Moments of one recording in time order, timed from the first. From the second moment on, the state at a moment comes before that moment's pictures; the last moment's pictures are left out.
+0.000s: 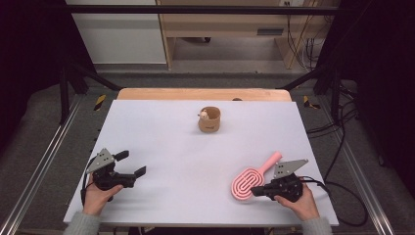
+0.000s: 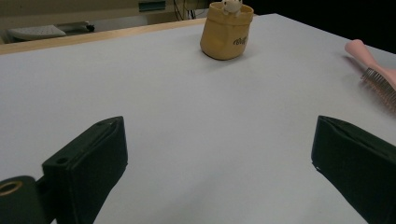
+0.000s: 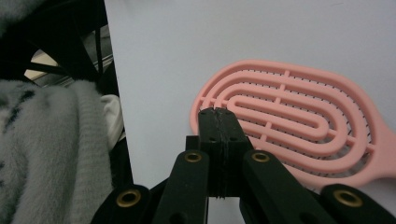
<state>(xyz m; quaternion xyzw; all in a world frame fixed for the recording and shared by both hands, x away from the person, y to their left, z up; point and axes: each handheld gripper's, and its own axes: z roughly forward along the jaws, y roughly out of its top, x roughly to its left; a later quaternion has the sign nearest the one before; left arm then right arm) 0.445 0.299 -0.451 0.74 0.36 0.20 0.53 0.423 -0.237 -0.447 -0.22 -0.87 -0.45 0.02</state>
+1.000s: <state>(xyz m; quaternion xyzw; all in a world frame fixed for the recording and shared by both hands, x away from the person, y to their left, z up) 0.446 0.299 -0.452 0.74 0.36 0.20 0.53 0.429 -0.215 -0.458 -0.22 -0.87 -0.44 -0.02</state>
